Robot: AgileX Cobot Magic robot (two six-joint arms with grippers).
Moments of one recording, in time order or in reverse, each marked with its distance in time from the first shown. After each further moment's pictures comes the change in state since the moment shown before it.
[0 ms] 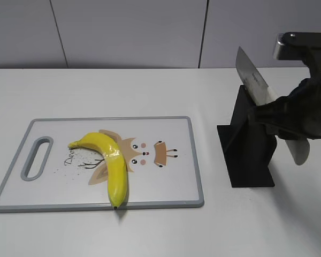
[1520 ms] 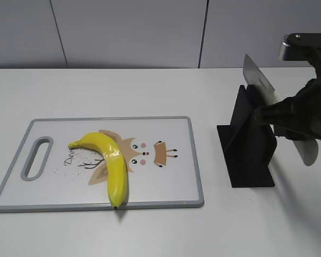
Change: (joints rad) left arm 0.000 0.000 0.000 0.001 0.000 0.000; right arm 0.000 -0.007 -0.001 -0.014 0.039 0.006
